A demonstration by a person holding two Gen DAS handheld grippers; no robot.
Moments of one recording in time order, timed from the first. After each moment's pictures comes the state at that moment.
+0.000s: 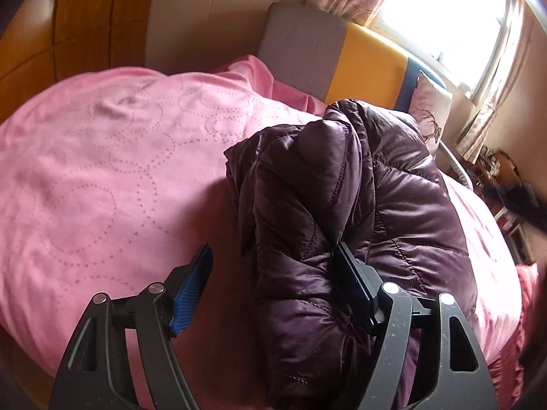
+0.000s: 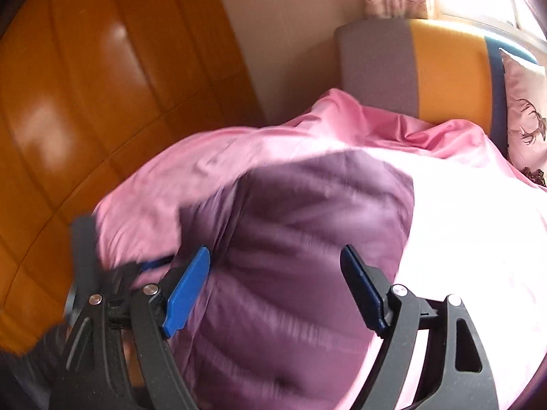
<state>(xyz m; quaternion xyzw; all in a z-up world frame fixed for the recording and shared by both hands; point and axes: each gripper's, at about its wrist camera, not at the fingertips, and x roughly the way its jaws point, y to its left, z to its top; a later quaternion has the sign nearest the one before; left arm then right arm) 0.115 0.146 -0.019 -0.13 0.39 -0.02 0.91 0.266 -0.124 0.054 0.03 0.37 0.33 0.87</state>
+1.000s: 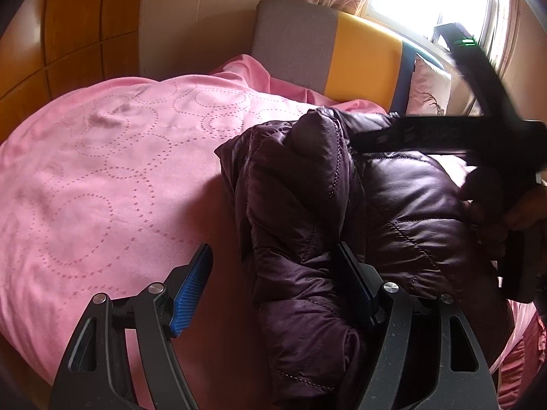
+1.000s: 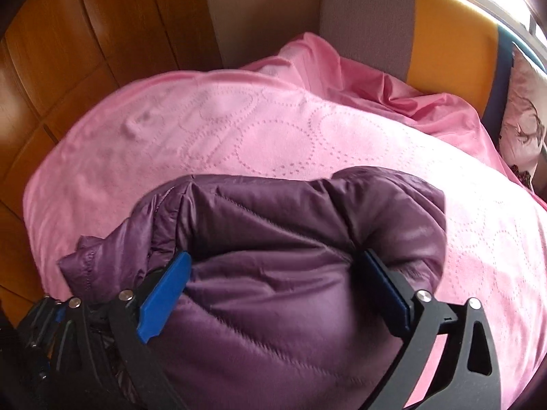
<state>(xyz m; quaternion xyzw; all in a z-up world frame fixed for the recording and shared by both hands) 0.115 0.135 -0.032 -0.09 0.39 -0.01 0.92 0.339 -0.063 -0.009 -0.04 0.46 0.25 0.85</state>
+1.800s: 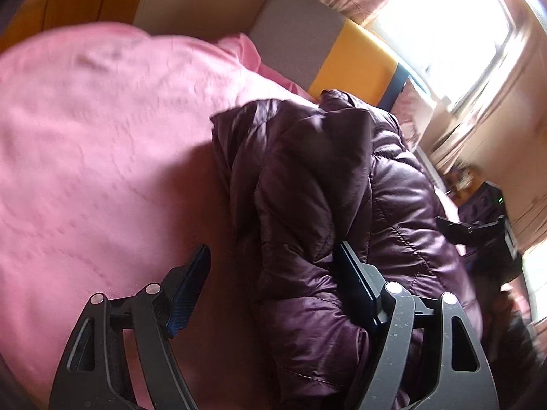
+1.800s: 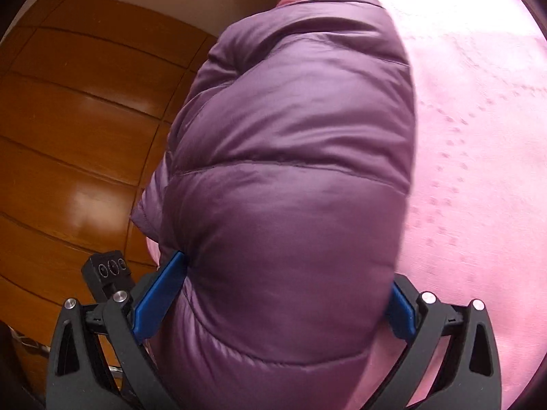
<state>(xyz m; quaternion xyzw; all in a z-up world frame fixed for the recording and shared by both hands) 0.120 0.176 -0.061 -0.24 0.40 -0.09 0.88 0.311 -0.152 -0.075 0.23 0.54 0.37 0.72</state>
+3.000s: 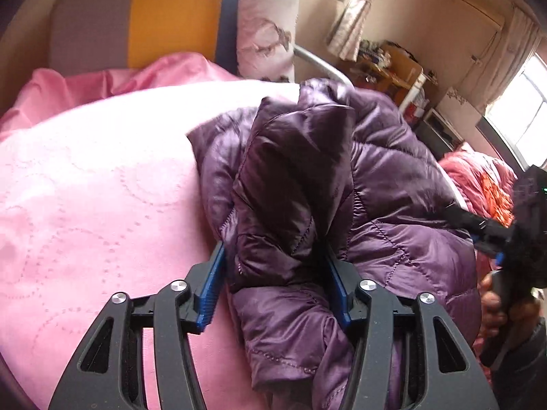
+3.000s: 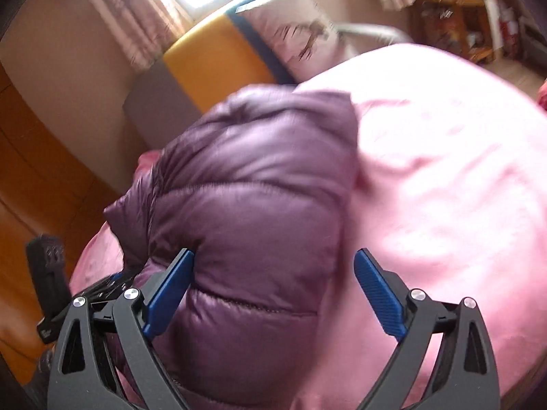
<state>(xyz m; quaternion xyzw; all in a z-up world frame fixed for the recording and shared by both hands) 0.229 -0.174 -0.028 -0.01 0.44 -0.29 0.85 0.191 -0.488 0.014 0.25 0.36 0.02 0.90</state>
